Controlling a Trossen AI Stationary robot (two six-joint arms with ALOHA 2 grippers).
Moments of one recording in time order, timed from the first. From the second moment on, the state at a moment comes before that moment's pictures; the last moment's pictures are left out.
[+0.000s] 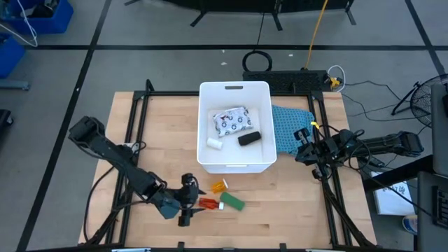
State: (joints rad) left arm -0.68 1.52 0.94 -0.13 -0.47 -0.48; right arm 0.00 0.49 0.02 1.03 -0.47 0.04
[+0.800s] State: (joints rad) left arm -0.65 1.74 0.94 -0.09 -0.38 -0.56; right arm 0.00 0.49 0.02 1.02 -0.47 0.04
